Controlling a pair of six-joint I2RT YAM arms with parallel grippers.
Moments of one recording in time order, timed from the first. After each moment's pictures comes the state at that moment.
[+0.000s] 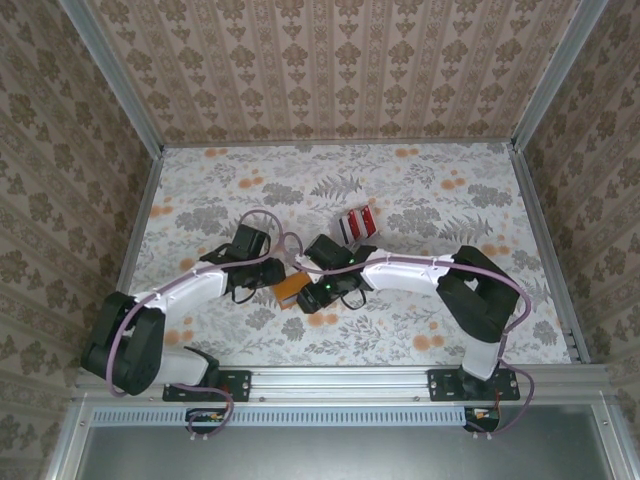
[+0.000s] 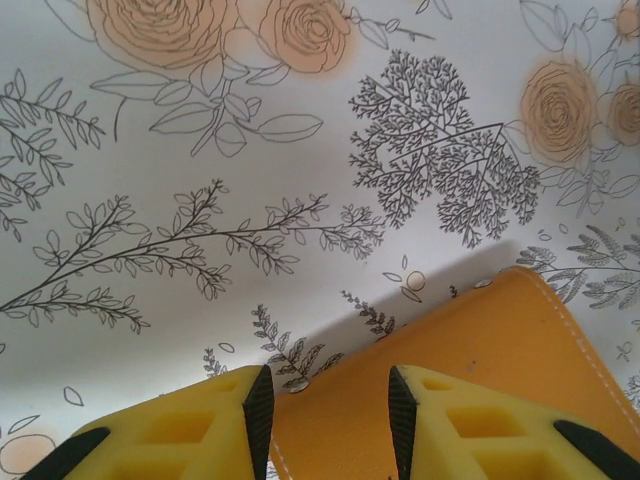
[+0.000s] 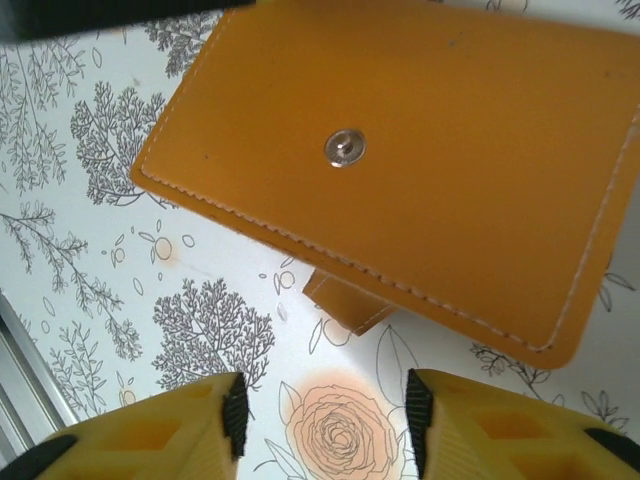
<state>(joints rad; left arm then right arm) -0.51 1.34 0.65 -0.37 0.12 -0.60 0.90 1.81 1.14 -0.40 -0.28 0.29</state>
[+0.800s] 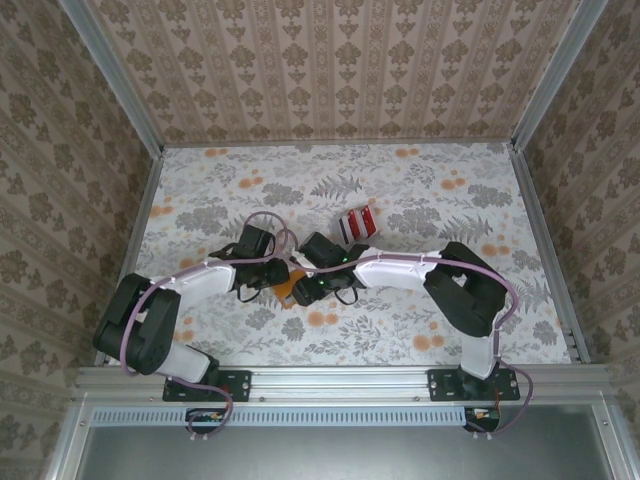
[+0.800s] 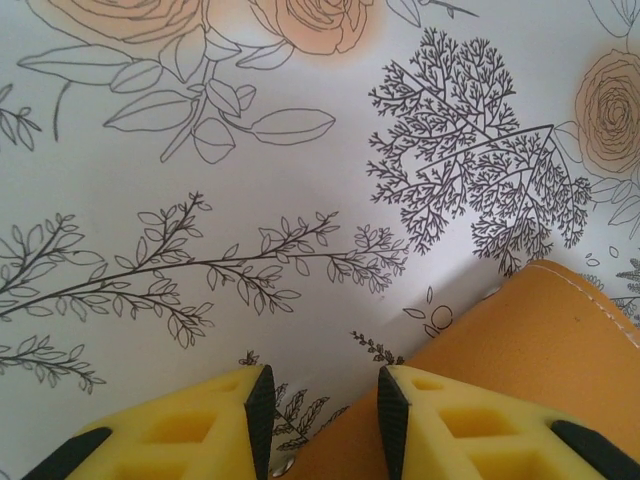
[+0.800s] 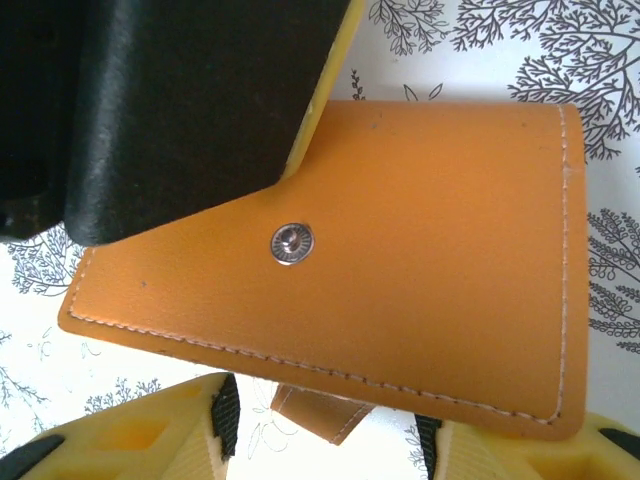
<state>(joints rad) -0.51 1.45 0.65 -0.28 0.13 -0.62 0.90 1.89 1.18 -0.33 -0.18 0.29</state>
